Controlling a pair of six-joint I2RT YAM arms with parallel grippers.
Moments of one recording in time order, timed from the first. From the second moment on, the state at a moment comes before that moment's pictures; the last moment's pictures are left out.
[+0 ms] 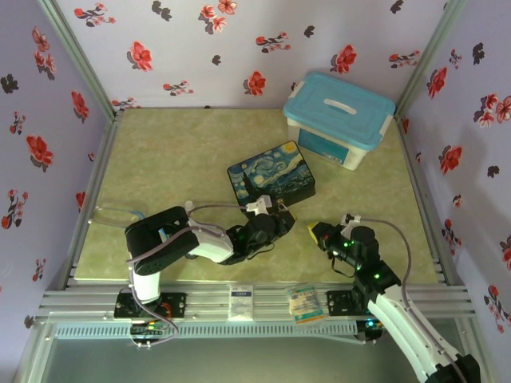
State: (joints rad) left arm -1.17 1.87 0.75 0.77 -0.27 -1.37; right arm 0.40 0.32 0.01 -0.06 -0.36 1.43
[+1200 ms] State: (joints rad) left arm -1.17 1.87 0.75 0.78 -0.29 -1.41; right arm 0.40 0.68 0.01 0.29 -0.34 1.46
